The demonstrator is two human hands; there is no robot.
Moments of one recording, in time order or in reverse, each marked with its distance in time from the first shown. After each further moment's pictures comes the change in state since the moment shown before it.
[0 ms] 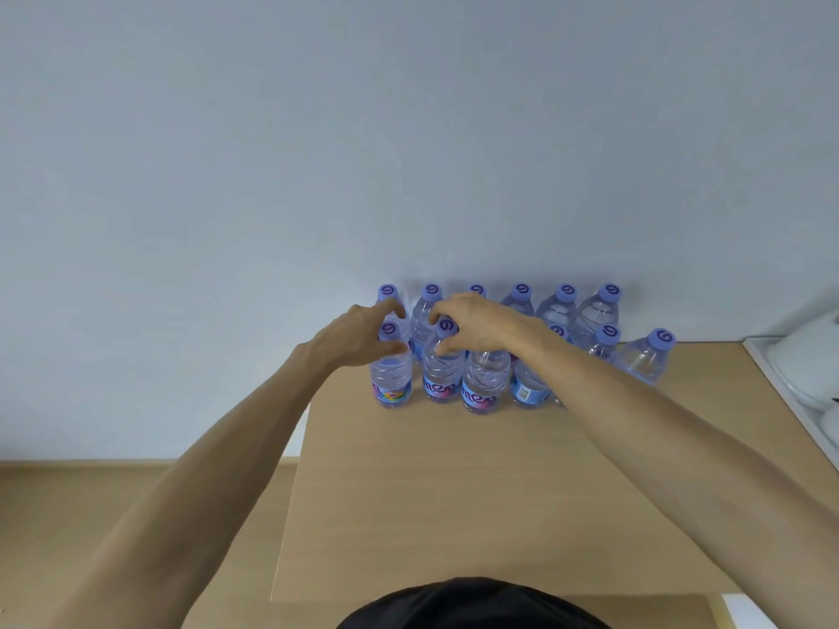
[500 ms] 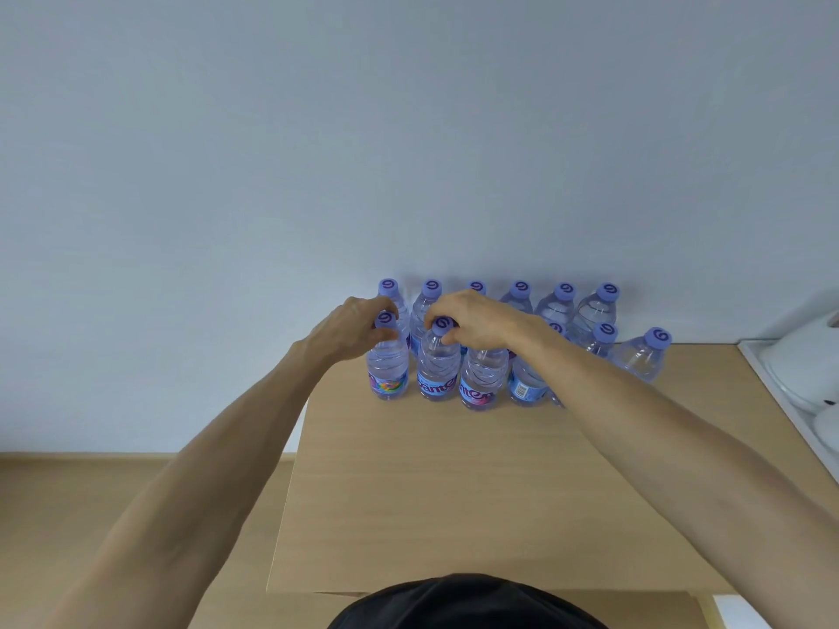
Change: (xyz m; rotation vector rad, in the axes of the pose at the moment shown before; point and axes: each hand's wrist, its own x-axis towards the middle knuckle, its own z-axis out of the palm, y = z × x) left_hand -0.002 -0.005 0.001 -0.019 0.090 0.021; right_hand -0.003 -0.003 -0.002 -0.008 -0.025 -0.083
